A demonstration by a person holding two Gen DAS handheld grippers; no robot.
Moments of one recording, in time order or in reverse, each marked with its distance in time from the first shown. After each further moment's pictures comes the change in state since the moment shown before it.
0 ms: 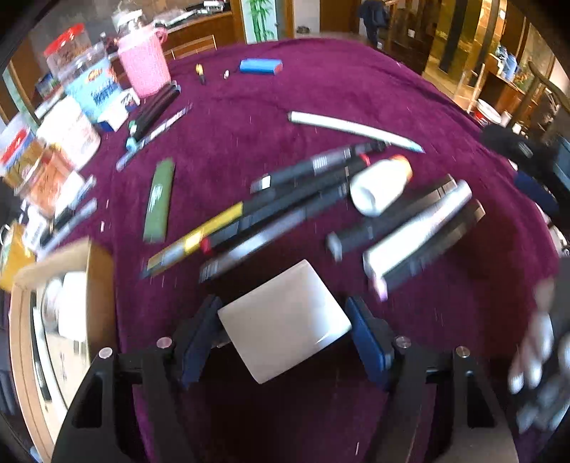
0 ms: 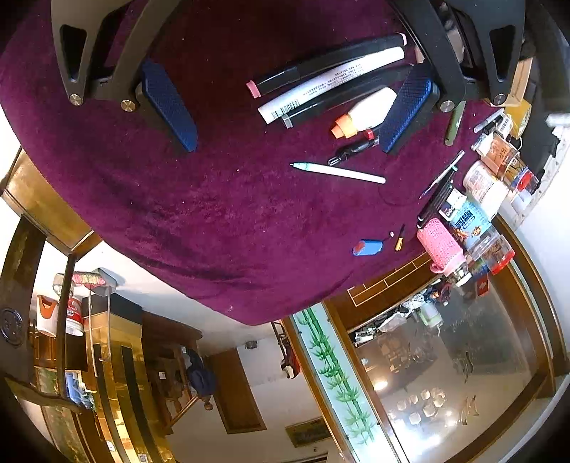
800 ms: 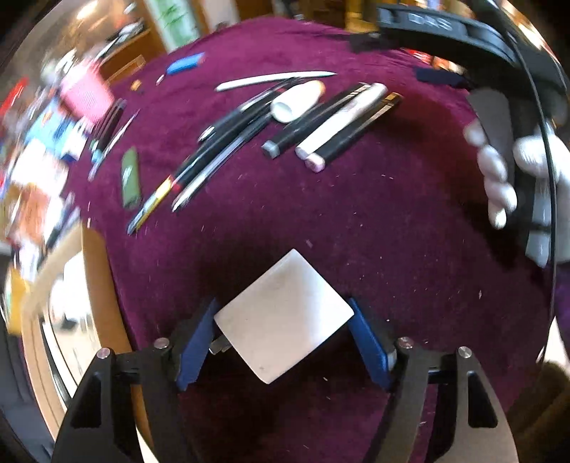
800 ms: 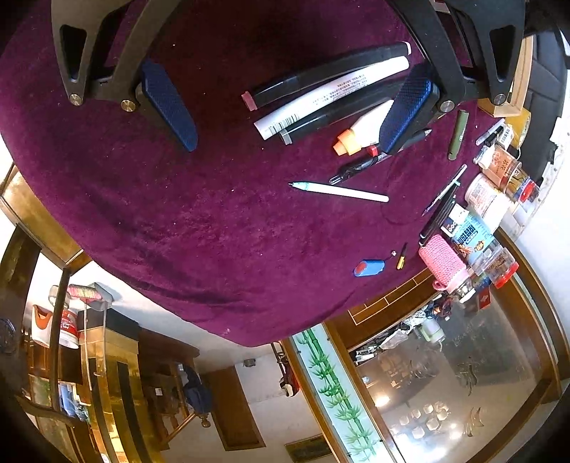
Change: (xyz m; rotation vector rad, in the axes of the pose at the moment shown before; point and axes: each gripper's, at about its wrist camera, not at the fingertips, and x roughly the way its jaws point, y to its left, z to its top) left arm -0.022 -0.014 -0.054 0.294 0.049 -0.051; right arm 0.015 0.001 -0.005 0.003 0.079 0.009
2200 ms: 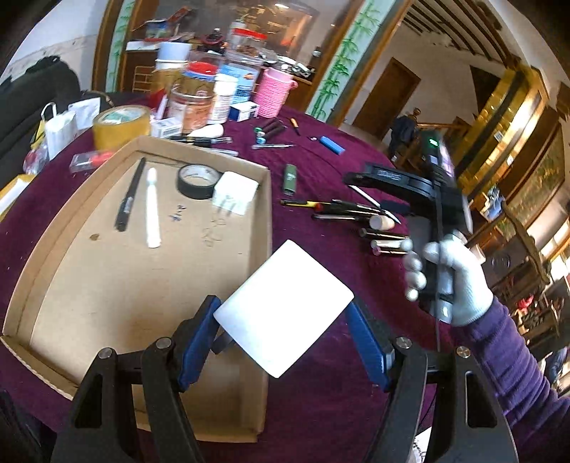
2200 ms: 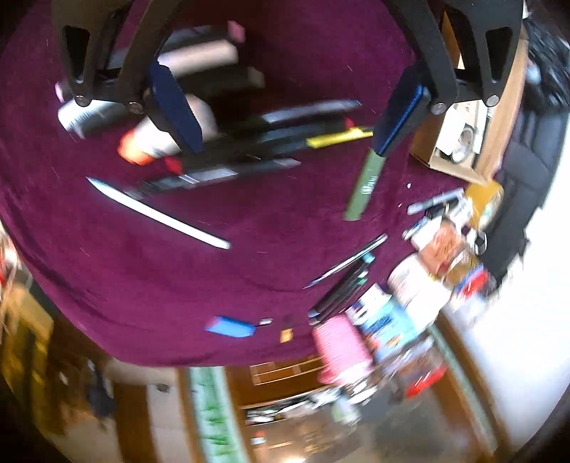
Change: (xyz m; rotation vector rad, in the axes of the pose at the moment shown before) left arm -0.110 0.092 -0.155 -0.710 -0.428 -0.125; right arm 0.053 0.172 -0.014 -0.349 0.236 0.159
